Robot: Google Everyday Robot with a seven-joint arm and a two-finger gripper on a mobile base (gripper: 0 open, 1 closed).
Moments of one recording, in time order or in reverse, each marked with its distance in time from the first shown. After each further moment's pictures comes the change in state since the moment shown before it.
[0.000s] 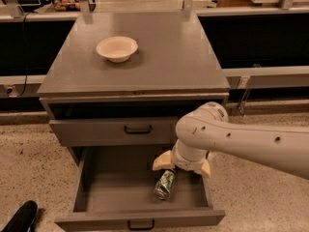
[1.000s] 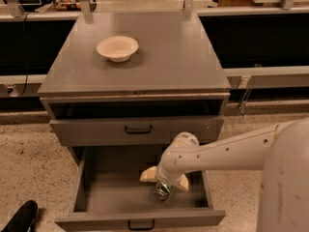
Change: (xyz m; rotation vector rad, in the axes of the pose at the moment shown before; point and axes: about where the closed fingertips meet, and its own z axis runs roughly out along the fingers) arm 0.011 -0.033 0.152 0.072 0.019 0.046
